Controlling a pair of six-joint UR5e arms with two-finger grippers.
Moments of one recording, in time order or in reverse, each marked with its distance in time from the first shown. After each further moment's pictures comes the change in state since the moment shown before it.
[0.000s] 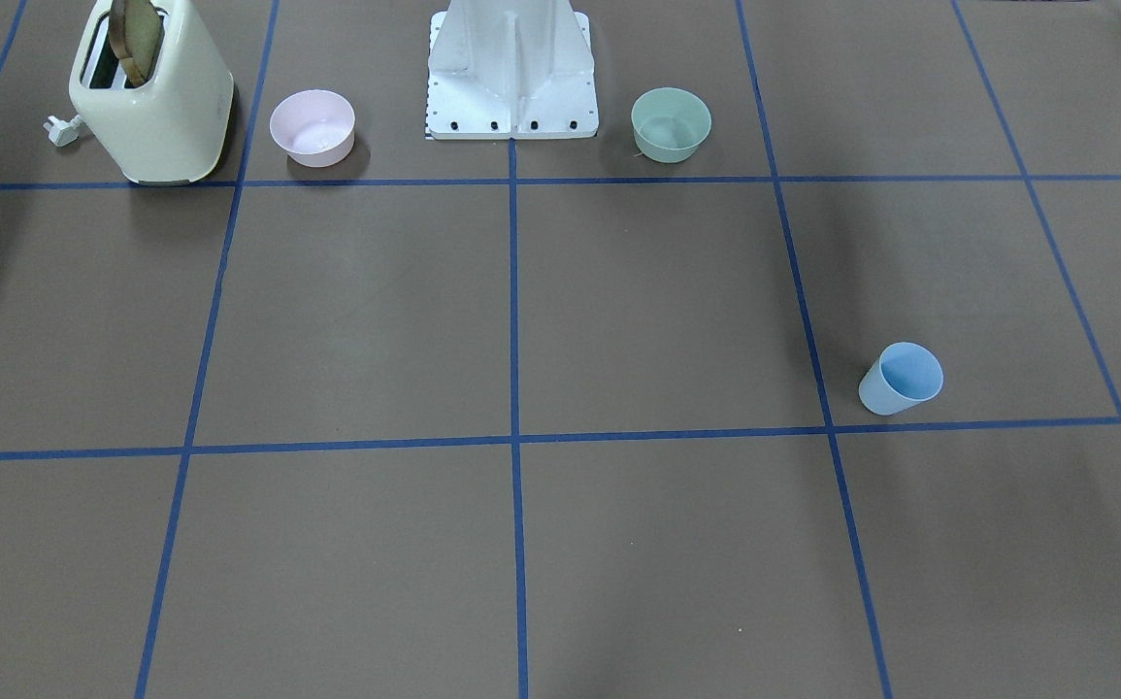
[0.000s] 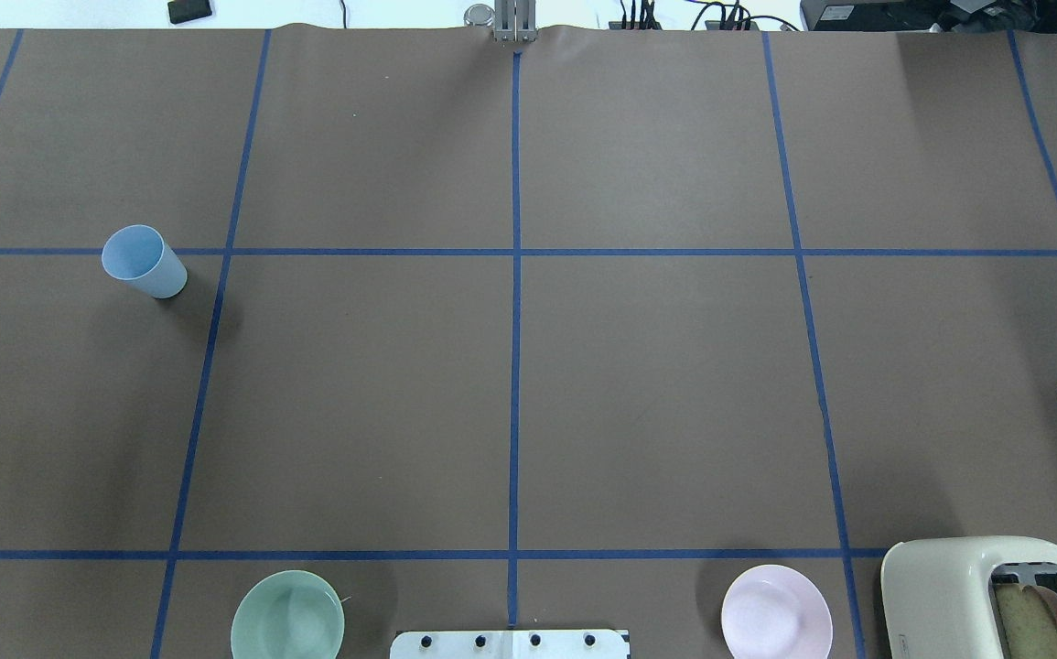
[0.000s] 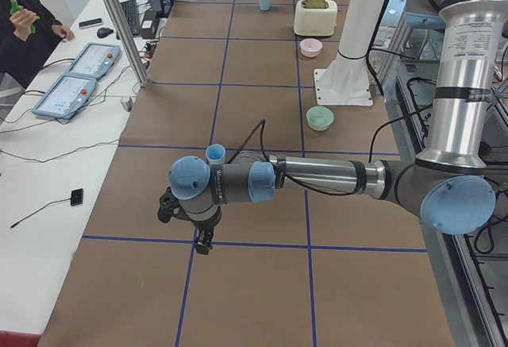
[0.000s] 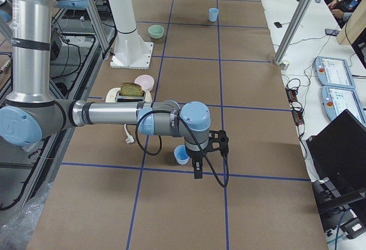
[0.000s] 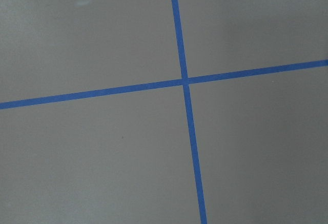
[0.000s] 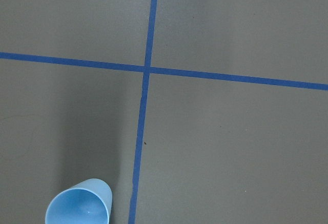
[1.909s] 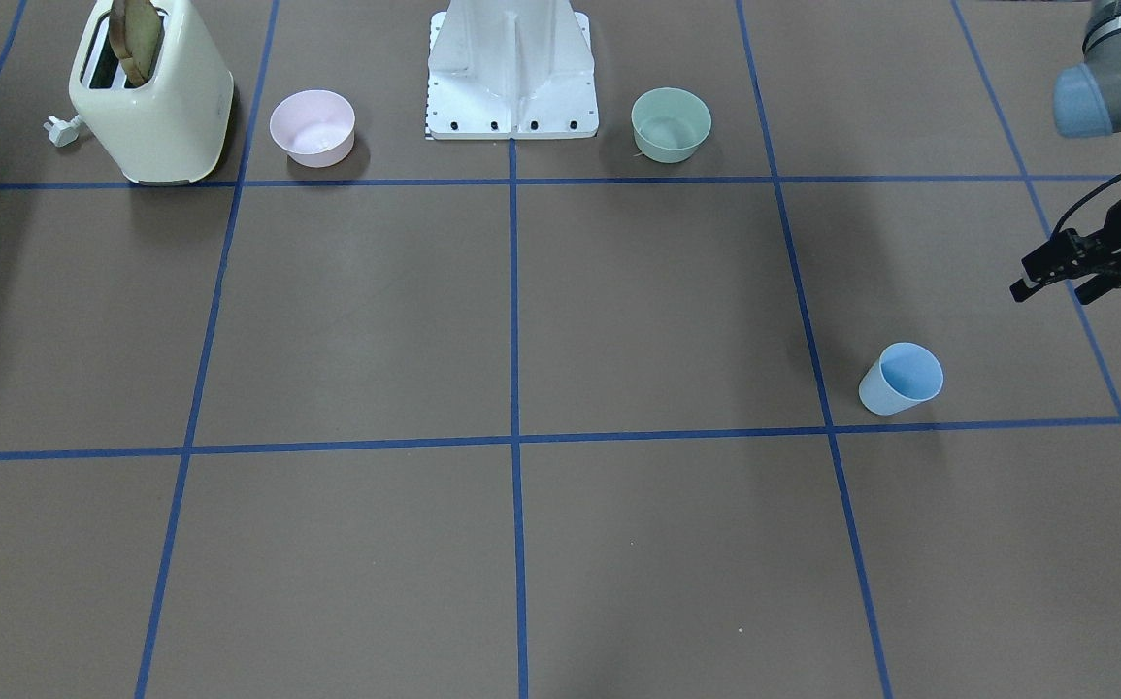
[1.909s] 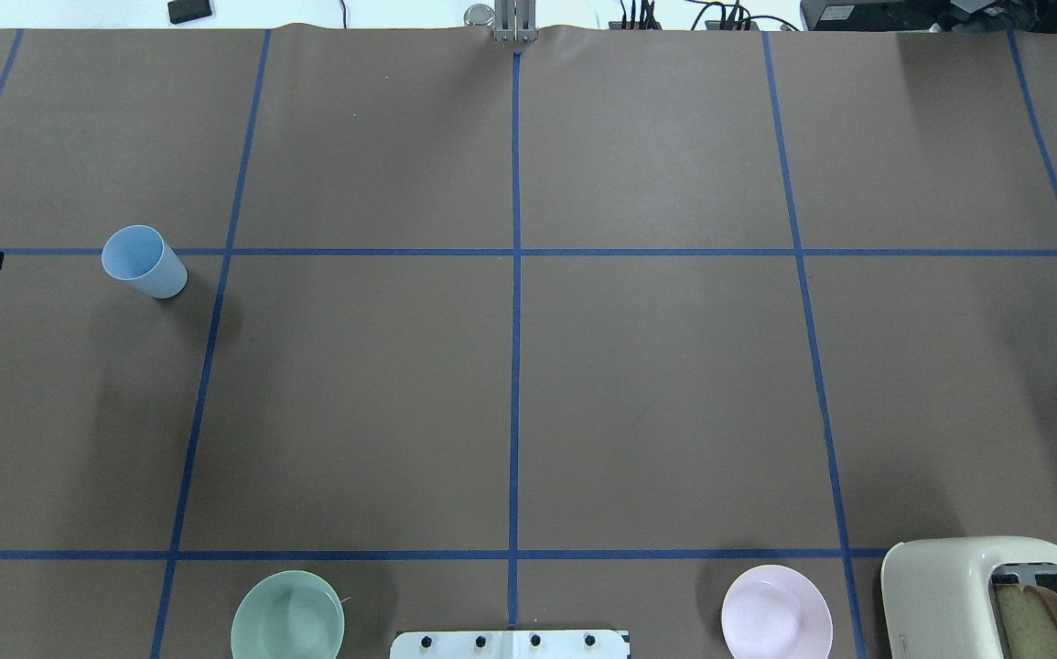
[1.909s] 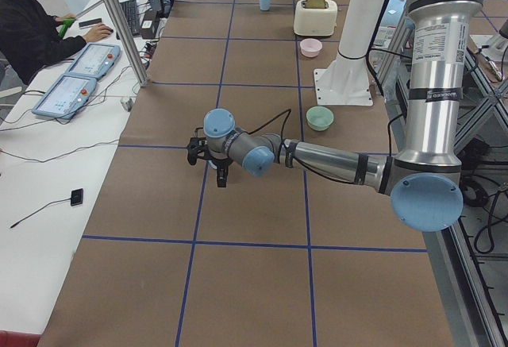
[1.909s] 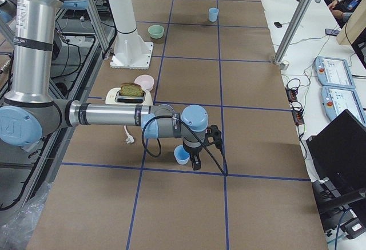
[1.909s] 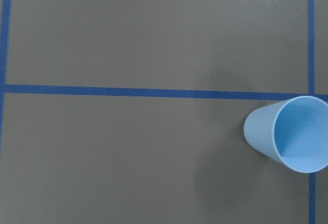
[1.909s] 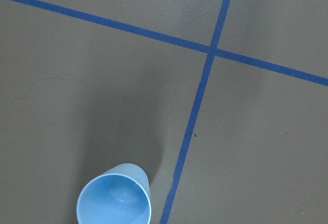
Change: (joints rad) left arm 0.448 0.041 -0.135 -0.555 0.030 -0.923; right arm -0.157 -0.055 -0.026 0.142 0.058 -0.034
